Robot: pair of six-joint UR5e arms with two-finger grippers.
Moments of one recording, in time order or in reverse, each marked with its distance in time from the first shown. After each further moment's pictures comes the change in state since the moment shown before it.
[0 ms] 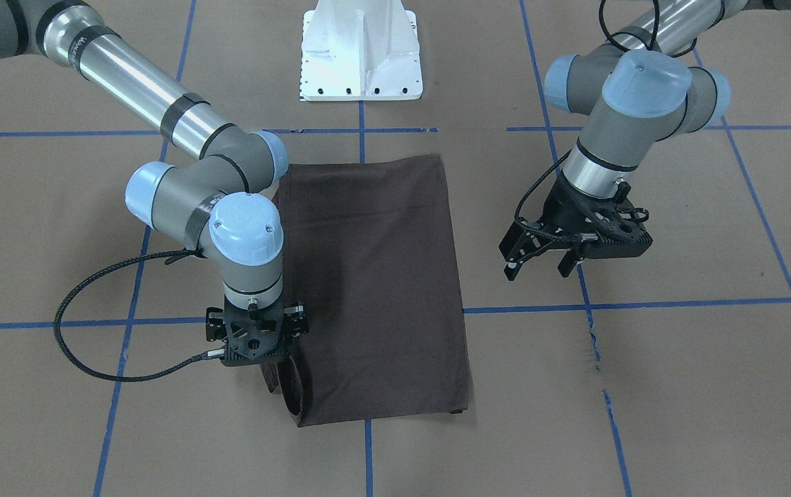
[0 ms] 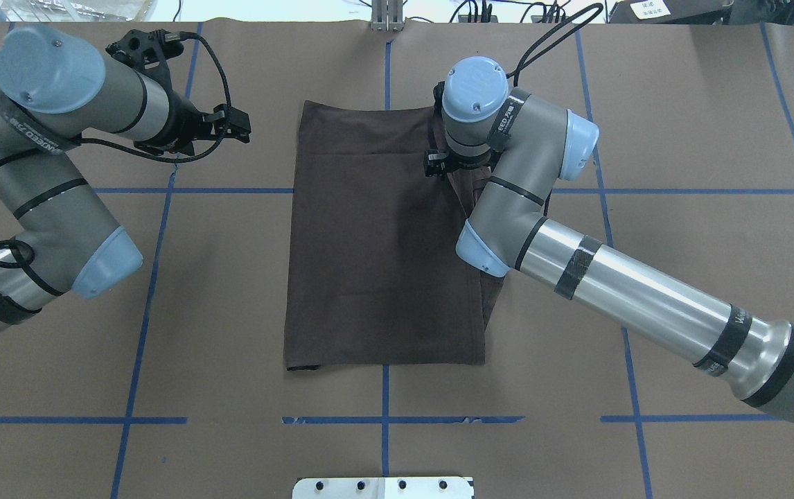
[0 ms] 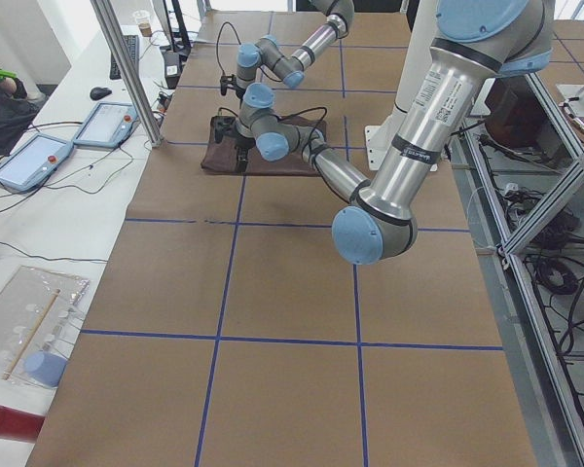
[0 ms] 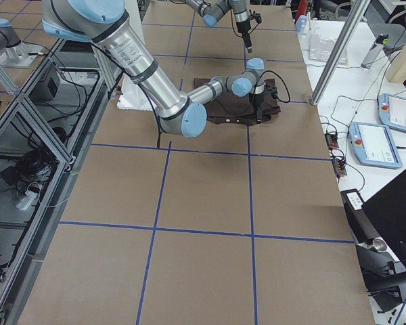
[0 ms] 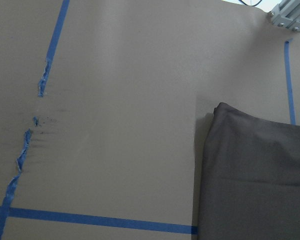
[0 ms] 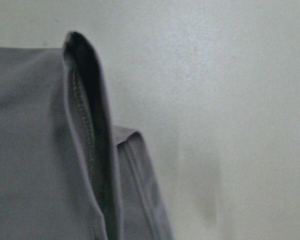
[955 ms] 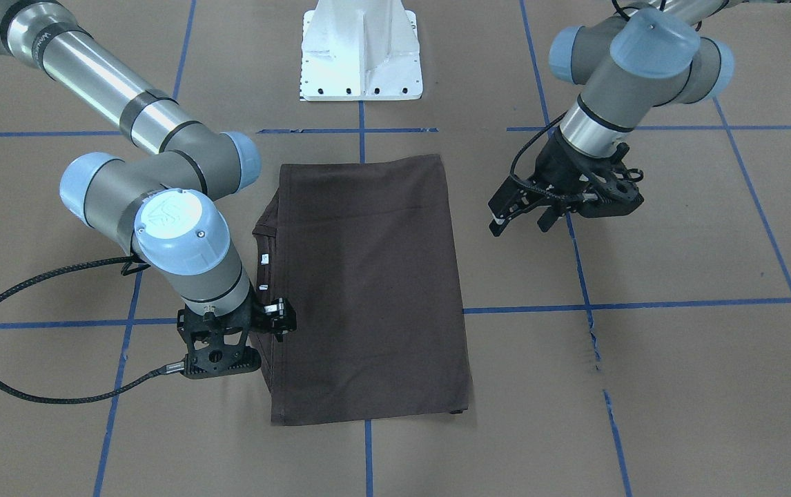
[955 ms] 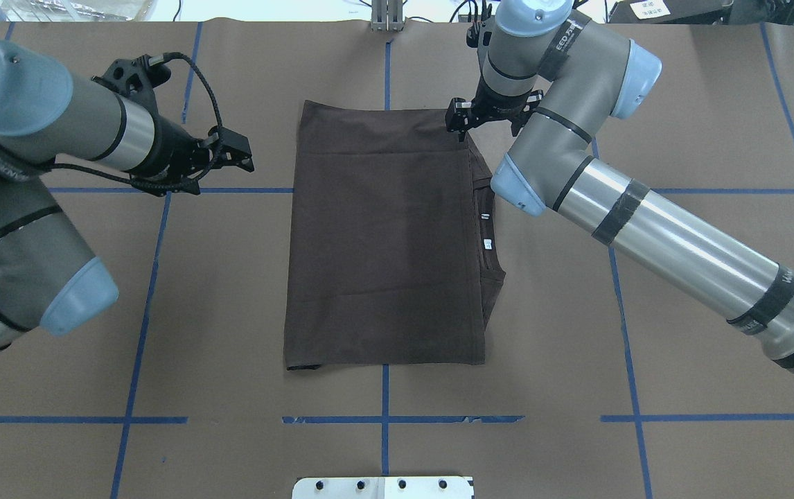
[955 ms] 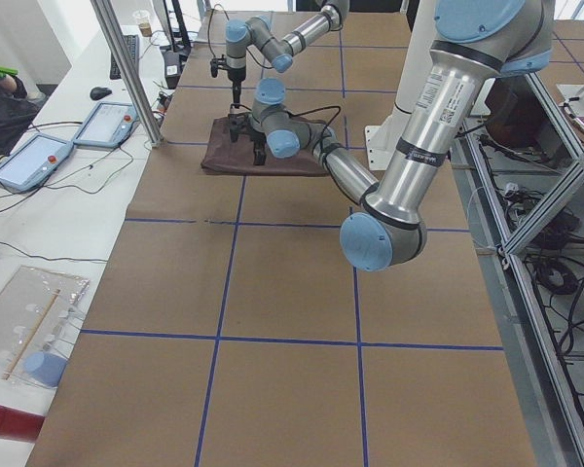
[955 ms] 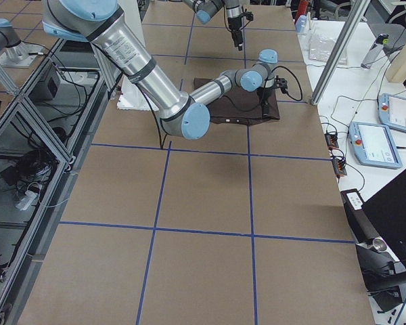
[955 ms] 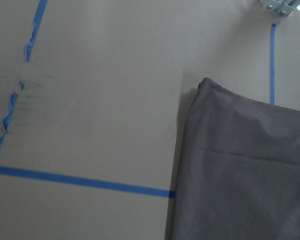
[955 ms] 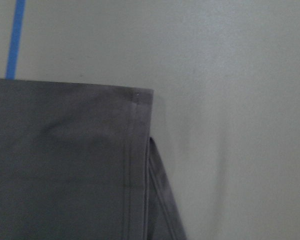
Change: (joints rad) left arm 0.071 0.112 -0.192 0.007 -0.102 -0.264; right arm 0.089 -0.018 0.150 -0.082 0.243 -0.024
